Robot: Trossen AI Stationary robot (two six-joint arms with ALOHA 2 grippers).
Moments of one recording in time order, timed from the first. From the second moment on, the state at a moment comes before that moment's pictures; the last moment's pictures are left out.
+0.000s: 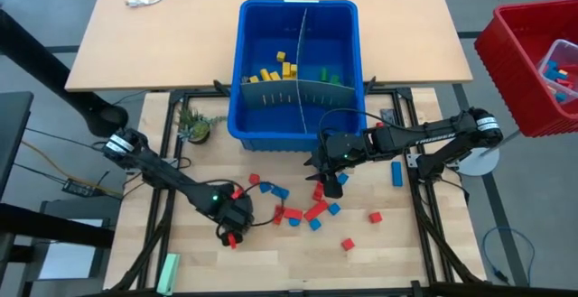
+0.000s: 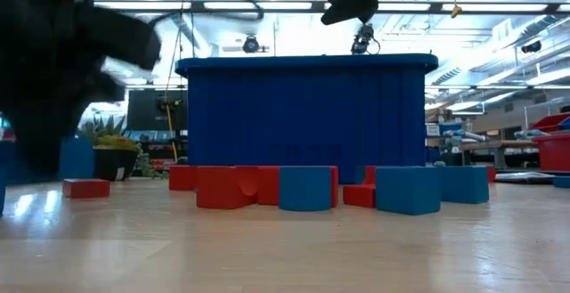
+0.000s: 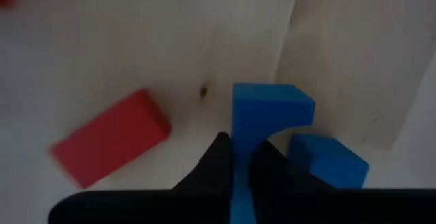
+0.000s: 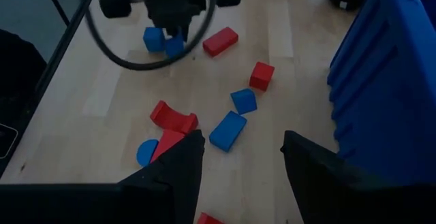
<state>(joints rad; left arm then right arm) -0.51 1.62 0.99 -0.78 -0.07 -0.72 0.12 1.42 1.19 -0.46 0.04 0.03</state>
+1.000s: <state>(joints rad) 0.17 1.50 1.58 -0.92 -0.45 0.00 0.12 1.42 1.19 -0.46 0.03 0.04</state>
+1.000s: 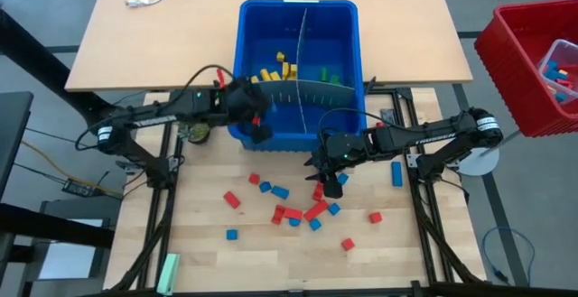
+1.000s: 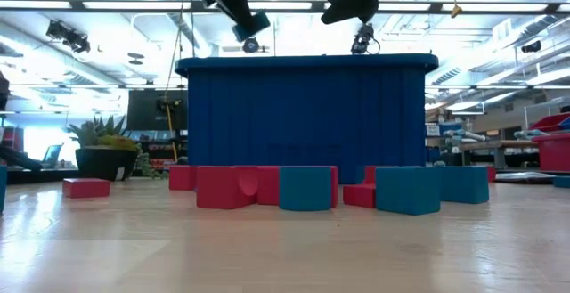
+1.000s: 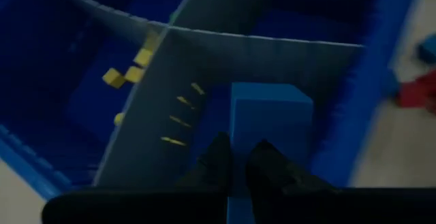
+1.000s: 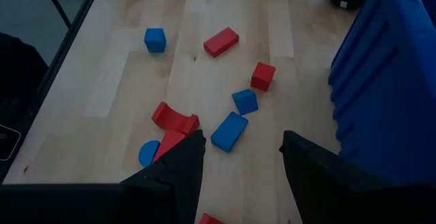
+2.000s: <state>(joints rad) 0.01 1.55 1.70 -1.18 -0.26 -0.12 0.12 1.42 1.19 -0.45 0.04 0.04</state>
